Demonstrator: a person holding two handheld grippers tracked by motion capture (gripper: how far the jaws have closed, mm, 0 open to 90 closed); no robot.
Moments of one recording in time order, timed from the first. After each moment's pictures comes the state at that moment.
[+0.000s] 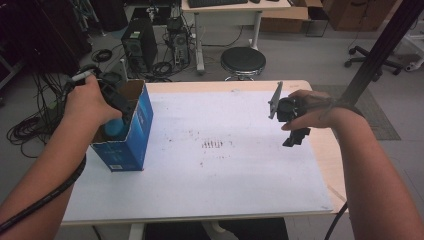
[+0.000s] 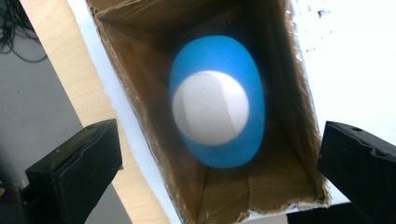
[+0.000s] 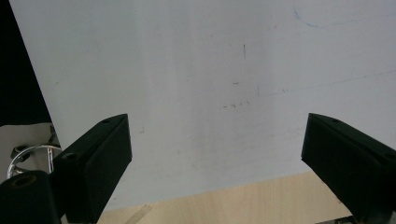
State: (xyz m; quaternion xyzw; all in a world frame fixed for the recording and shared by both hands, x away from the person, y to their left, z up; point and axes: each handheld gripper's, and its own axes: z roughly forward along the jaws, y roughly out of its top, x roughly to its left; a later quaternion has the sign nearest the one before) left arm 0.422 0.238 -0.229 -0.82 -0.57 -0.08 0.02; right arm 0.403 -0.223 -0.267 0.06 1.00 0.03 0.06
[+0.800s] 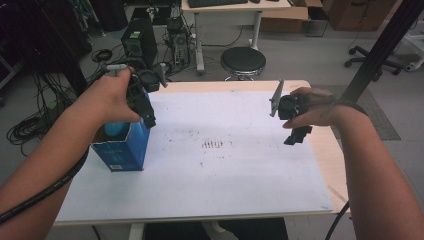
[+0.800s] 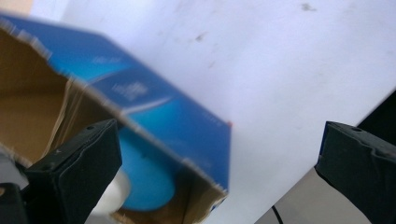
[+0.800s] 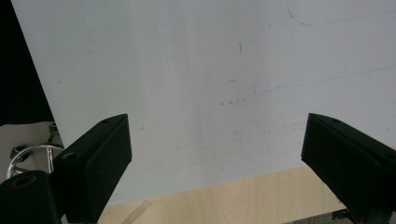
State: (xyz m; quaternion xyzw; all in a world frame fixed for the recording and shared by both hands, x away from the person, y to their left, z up) left arm 0.401 0.147 -0.202 -0.95 -0.30 -0.06 0.00; right arm 0.401 -0.223 -0.259 0.06 1.00 0.03 0.06
